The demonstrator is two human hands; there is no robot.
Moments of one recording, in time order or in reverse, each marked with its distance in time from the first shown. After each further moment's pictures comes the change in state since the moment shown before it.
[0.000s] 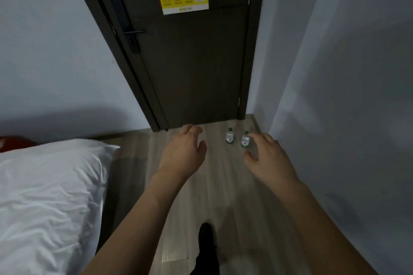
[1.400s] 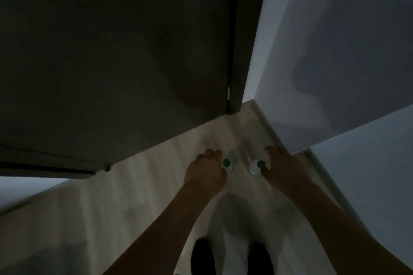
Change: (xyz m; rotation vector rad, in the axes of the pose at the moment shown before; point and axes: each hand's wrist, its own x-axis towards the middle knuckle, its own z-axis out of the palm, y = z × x) left_hand 0.612 -0.165 0.549 0.154 -0.758 0.090; right_hand 0.614 0.385 0.368 -0.194 -0.425 0.514
